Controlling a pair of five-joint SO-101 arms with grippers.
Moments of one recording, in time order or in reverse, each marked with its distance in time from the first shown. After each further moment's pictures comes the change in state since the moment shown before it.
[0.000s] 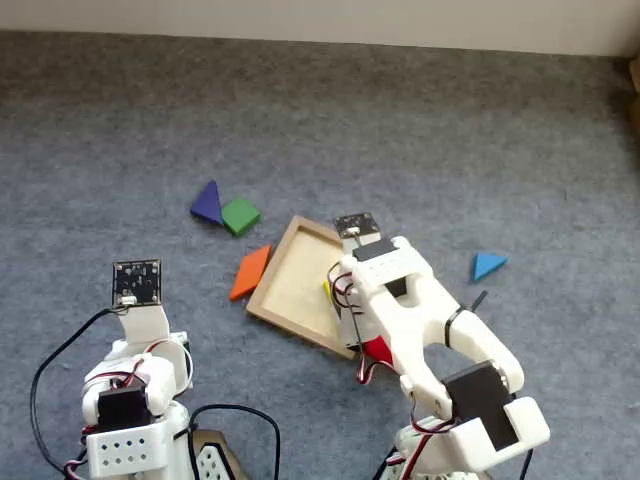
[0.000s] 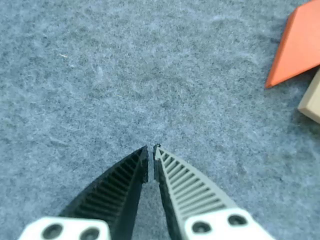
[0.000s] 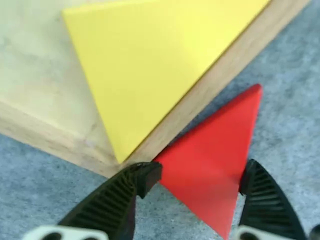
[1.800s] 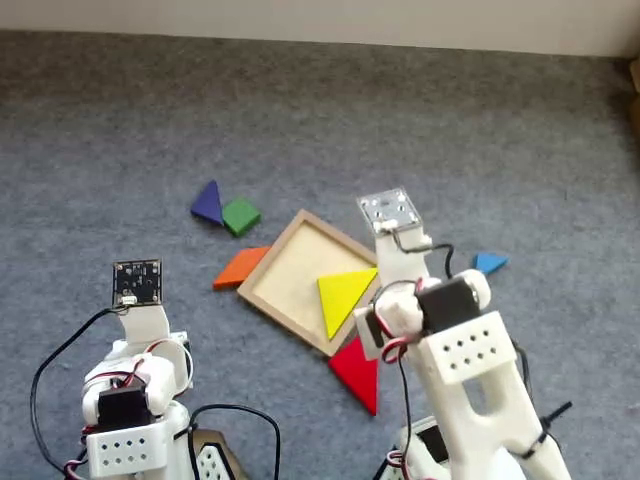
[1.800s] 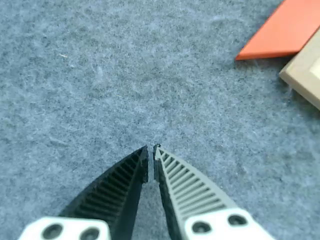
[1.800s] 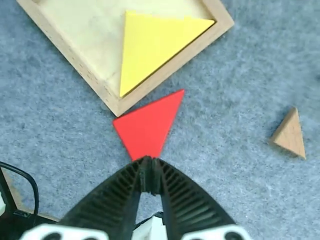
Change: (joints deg) left arm 0.0 0.0 0.0 0.0 0.0; right arm -0.5 -47.0 -1.1 23.4 5.1
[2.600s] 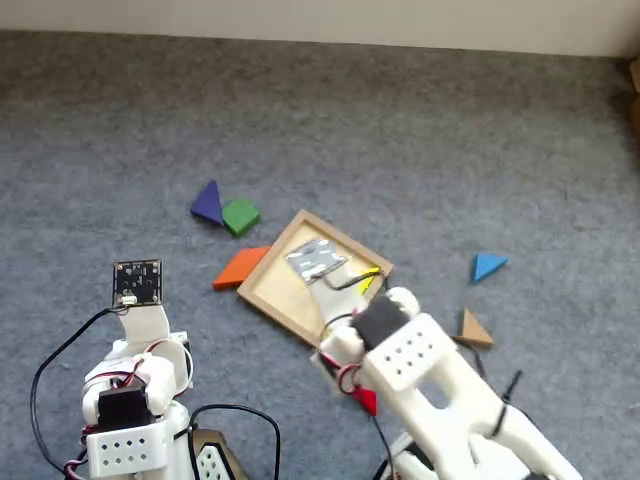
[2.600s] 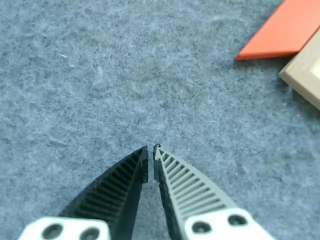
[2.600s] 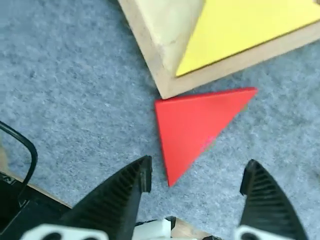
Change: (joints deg) left arm 0.0 0.0 0.0 0.0 0.0; right arm -18.3 9.1 9.1 -10.5 0.0
